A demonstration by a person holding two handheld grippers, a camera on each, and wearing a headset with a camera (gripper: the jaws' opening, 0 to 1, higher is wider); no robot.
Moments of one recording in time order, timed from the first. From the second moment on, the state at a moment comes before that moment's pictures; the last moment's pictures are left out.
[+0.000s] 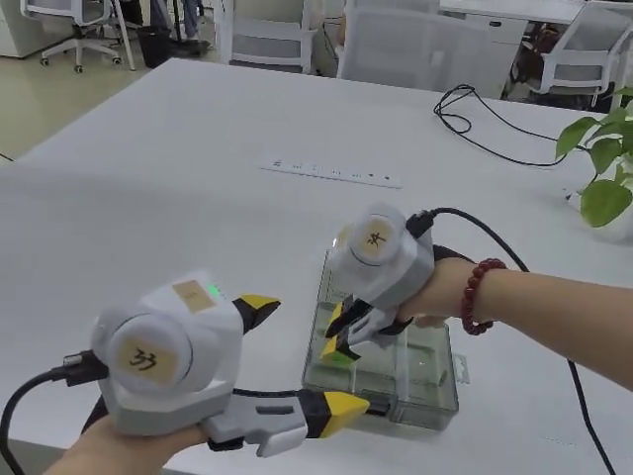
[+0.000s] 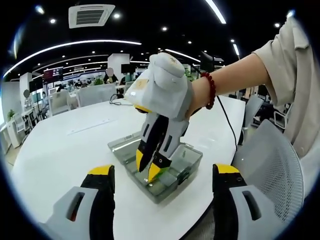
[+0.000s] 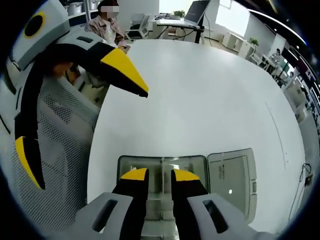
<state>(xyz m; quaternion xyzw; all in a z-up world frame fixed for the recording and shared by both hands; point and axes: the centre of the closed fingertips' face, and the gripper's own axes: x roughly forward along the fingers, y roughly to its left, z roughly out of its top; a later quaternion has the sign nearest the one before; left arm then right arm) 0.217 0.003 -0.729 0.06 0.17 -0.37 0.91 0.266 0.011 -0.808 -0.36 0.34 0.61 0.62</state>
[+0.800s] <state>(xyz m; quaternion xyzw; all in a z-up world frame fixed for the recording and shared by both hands) 0.218 -0.007 -0.726 0.05 0.18 -0.38 0.91 0.256 -0.053 -0.776 -0.32 0.32 0.61 0.66</state>
